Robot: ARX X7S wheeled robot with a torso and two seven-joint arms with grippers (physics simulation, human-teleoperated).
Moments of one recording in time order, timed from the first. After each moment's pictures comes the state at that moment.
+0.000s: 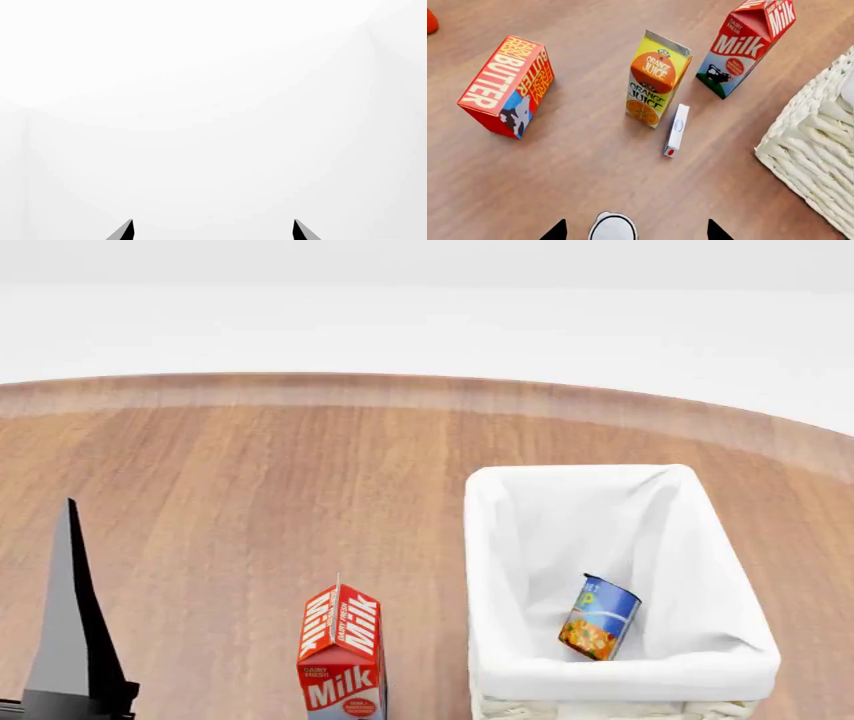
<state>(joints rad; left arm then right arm) -0.12 -0.44 0.32 0.91 0.04 -0.32 -0.38 0.55 0.88 -0.82 -0.97 1.66 1.07 0.93</state>
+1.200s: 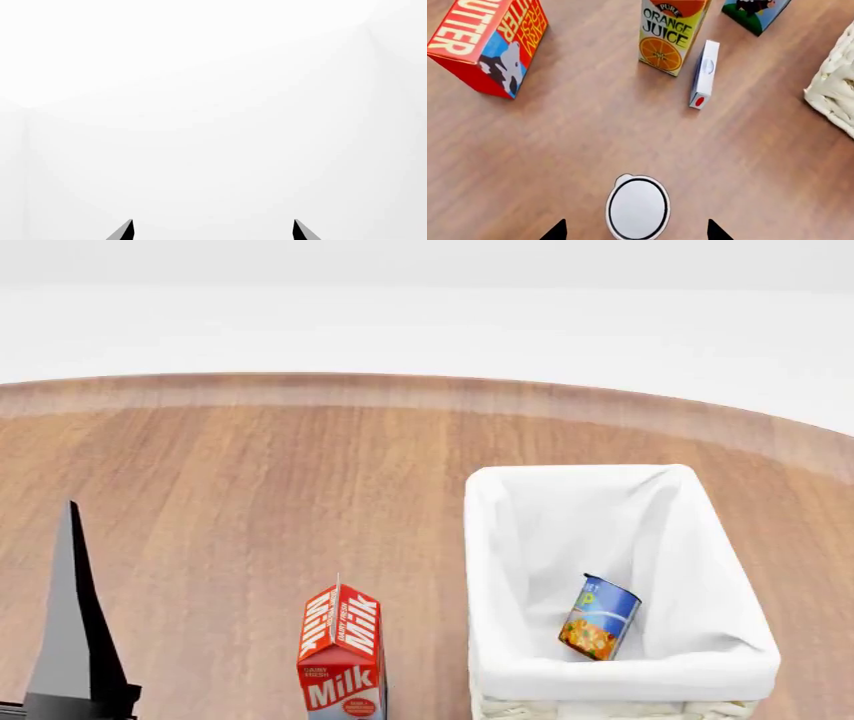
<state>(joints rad) -0.12 -0.44 0.33 0.91 0.03 -0.32 -0.39 0.28 0.83 -0.95 -0.83 1.22 0.98 0.75</state>
